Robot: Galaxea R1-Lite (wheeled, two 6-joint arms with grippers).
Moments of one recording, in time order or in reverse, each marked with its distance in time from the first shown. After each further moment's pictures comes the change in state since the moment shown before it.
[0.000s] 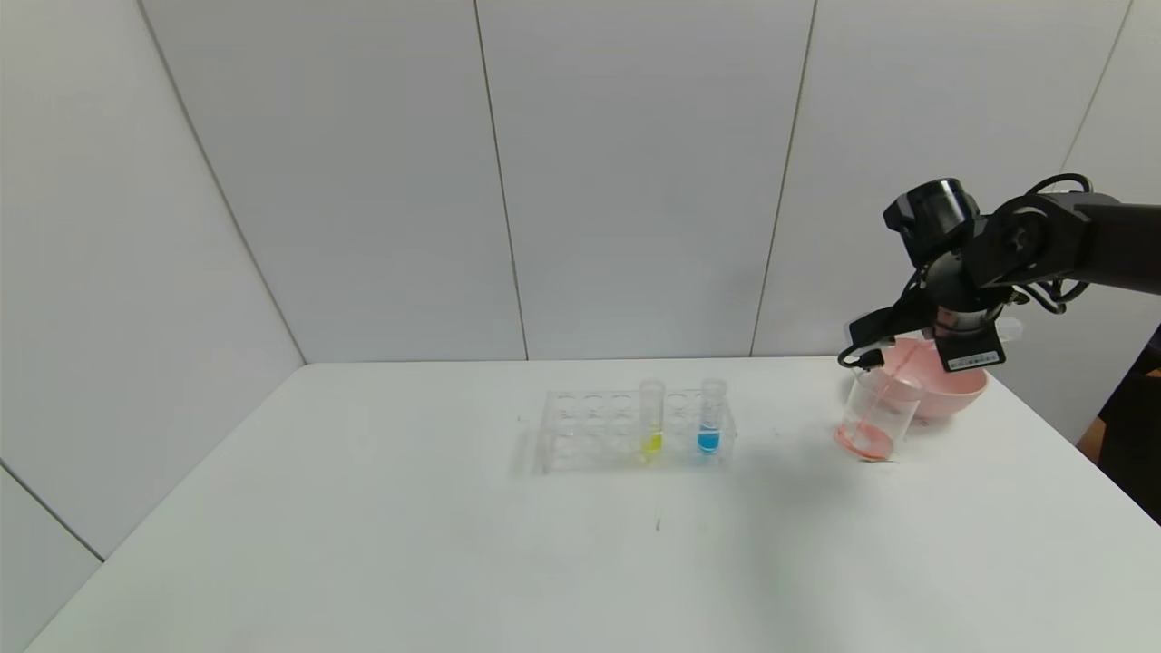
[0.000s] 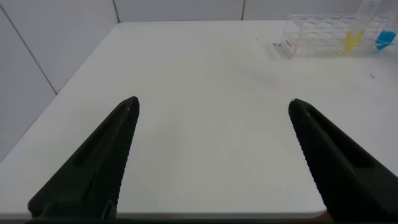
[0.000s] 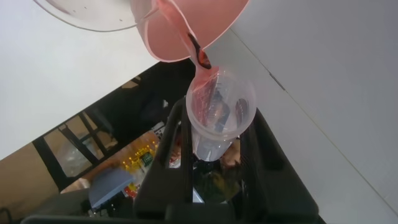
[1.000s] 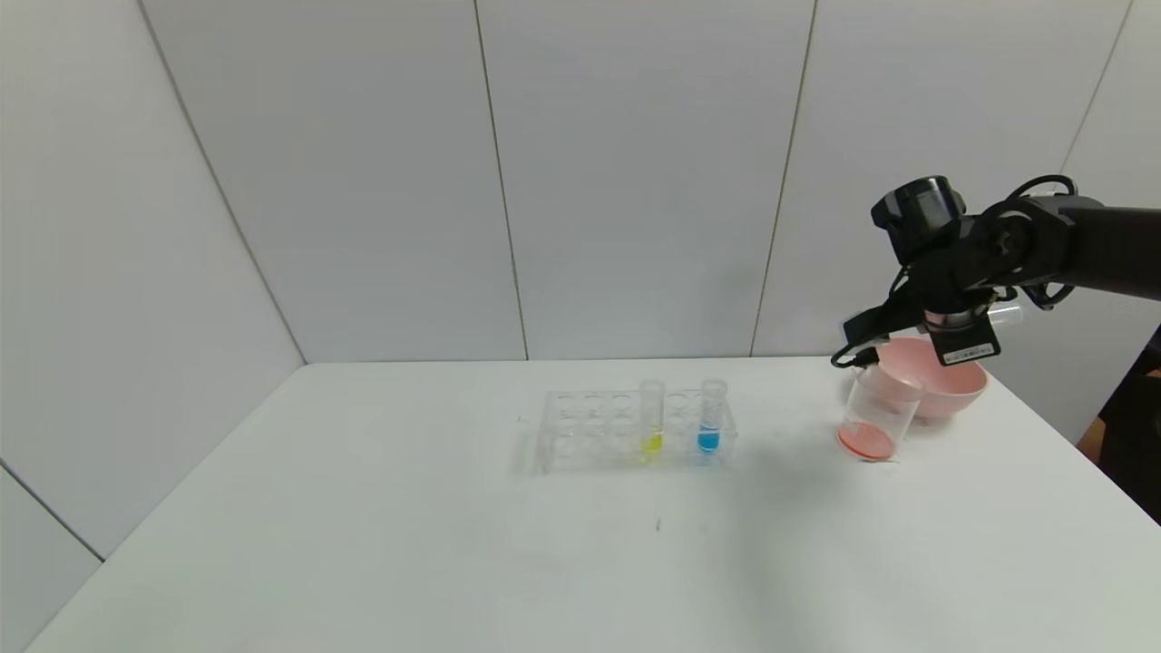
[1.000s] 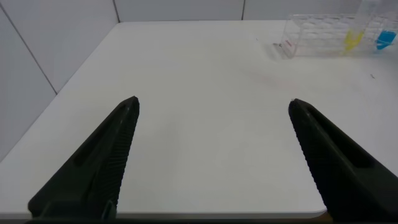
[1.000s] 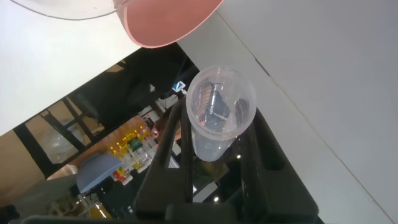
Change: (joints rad) left arm 0.000 0.000 0.000 0.000 0.000 0.000; right arm 0.024 0.007 0.000 -0.053 -0.096 -0.049
